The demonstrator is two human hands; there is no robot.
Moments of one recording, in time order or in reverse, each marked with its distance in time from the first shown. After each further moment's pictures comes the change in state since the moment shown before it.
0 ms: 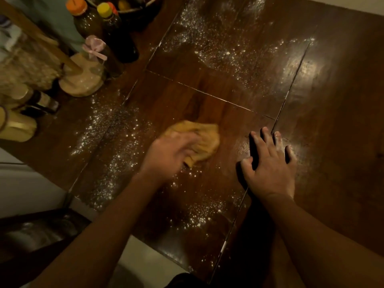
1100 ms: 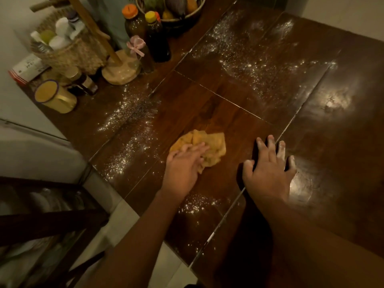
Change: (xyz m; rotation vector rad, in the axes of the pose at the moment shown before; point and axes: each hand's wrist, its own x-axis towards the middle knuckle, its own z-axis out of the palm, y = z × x) left_hand -0.048 0.046 0.054 0.038 0.199 -0.257; right_hand 0.001 0.004 0.000 0.037 0.012 -0.076
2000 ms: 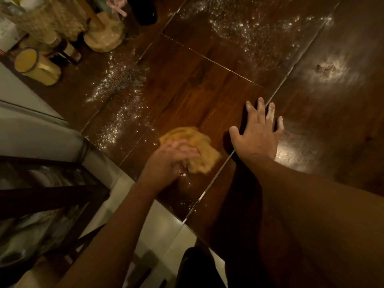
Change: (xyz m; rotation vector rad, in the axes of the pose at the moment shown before) left_hand -0.067 -0.019 -0.011 -0.028 -0.197 0.210; right_hand 0.001 0.005 -0.003 0.008 -0.045 -0.047
